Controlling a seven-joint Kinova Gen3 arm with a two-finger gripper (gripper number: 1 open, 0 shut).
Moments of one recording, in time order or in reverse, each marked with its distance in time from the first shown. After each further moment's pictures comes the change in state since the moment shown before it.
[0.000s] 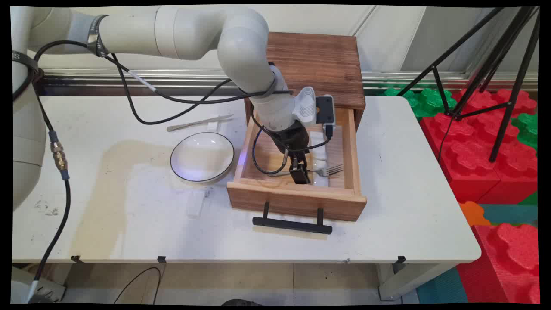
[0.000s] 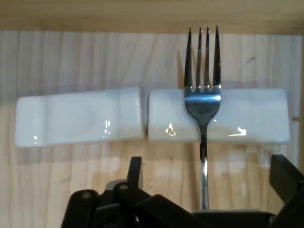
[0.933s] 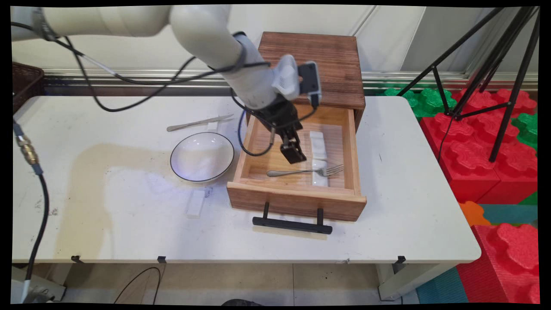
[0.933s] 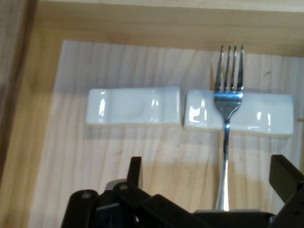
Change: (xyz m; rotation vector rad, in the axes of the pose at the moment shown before) arm -0.021 0.001 -0.069 0.095 0.095 -0.060
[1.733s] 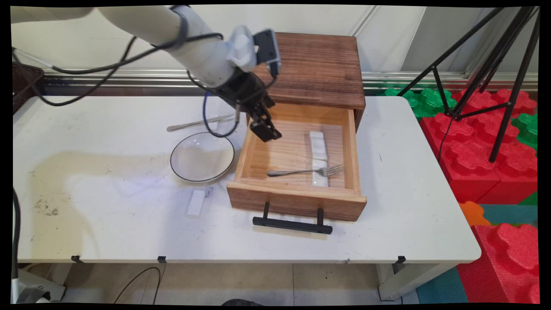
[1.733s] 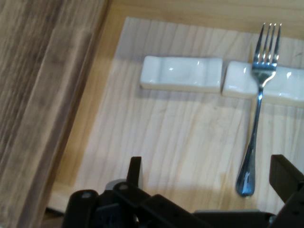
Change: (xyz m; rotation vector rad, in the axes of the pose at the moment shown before) arm -0.048 -0.010 -0.070 0.096 0.049 -0.086
